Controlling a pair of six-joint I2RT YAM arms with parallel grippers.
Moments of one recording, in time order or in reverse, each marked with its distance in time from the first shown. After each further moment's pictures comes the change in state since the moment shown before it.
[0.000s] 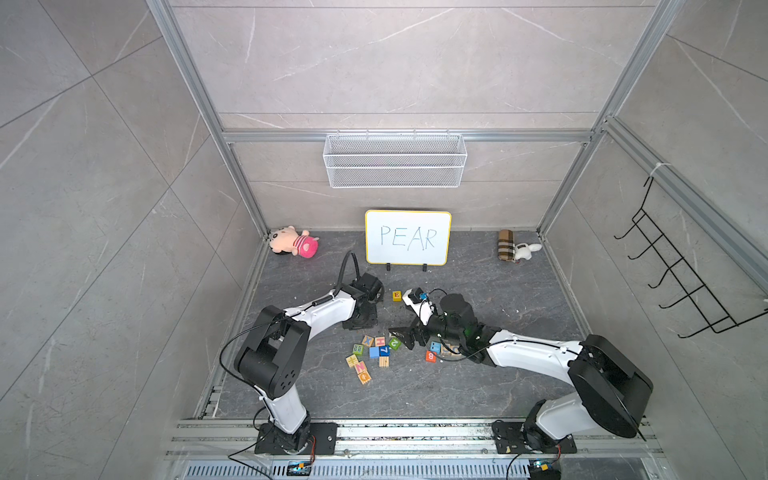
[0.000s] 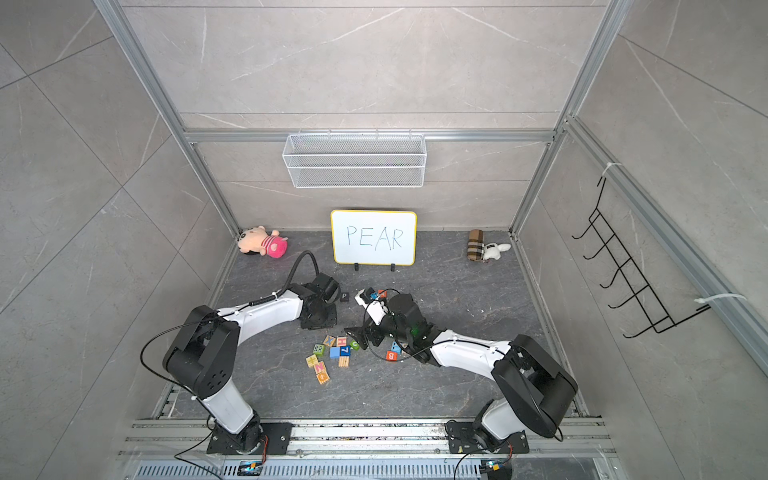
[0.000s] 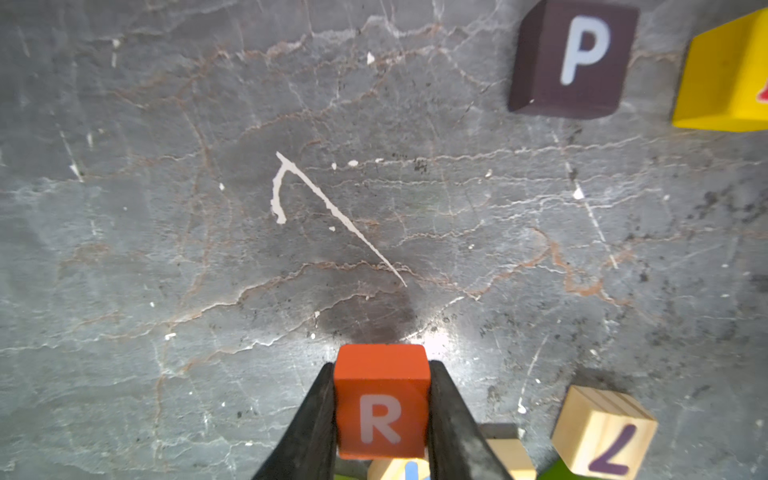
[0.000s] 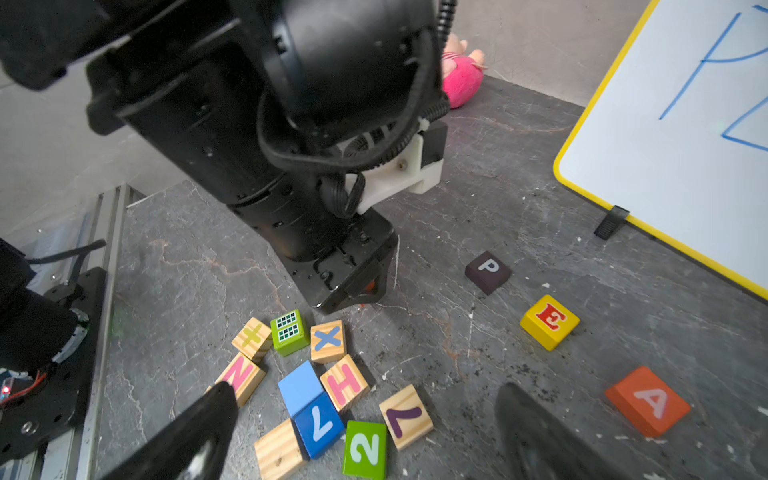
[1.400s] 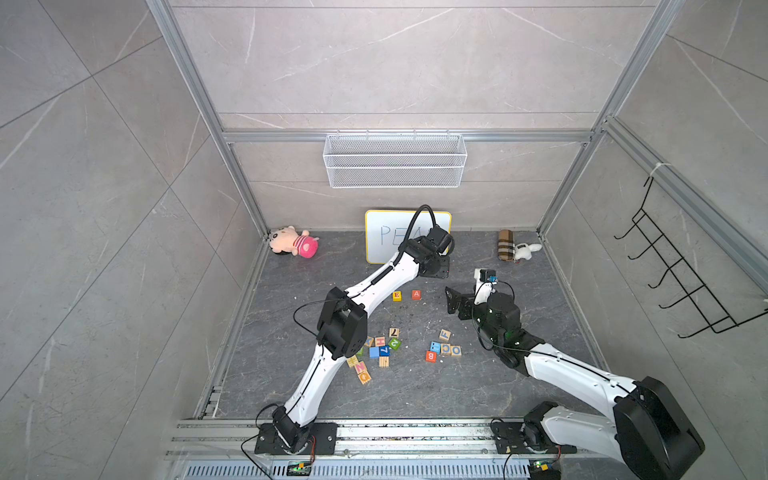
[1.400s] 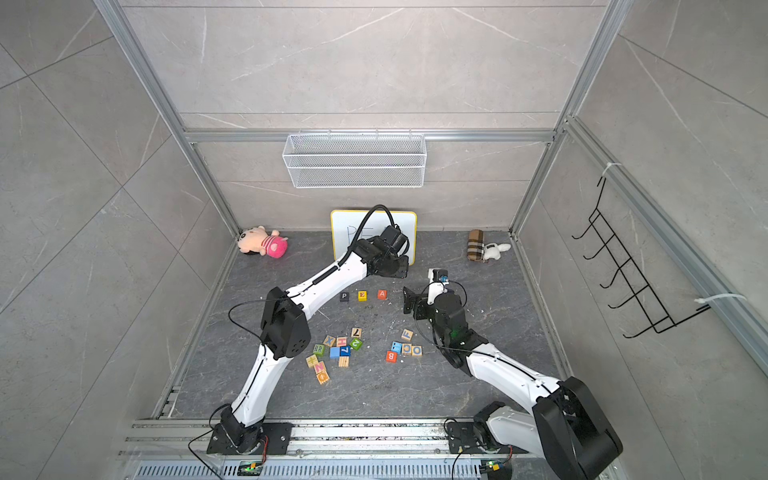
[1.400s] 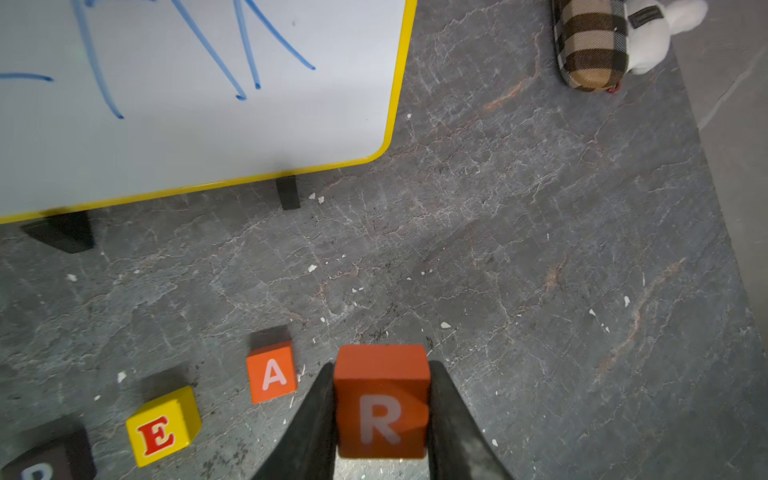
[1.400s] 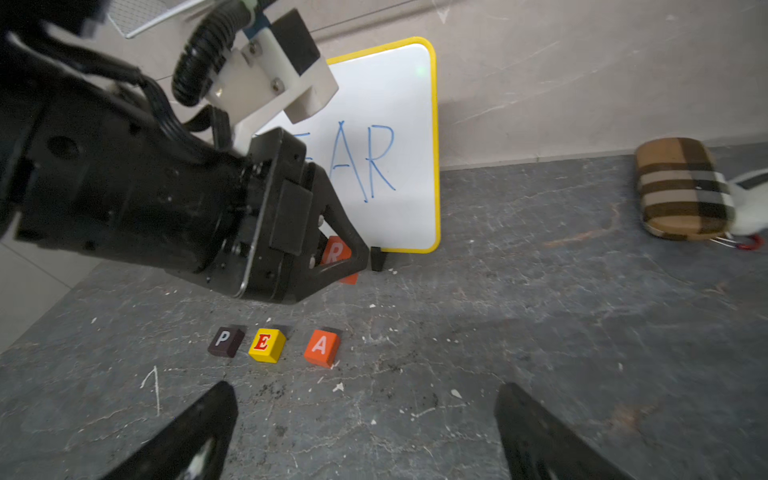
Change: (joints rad) left arm -0.225 0.655 1.202 -0.195 0.077 0.115; right arm -0.251 -0.315 -0.198 -0.014 0.510 0.257
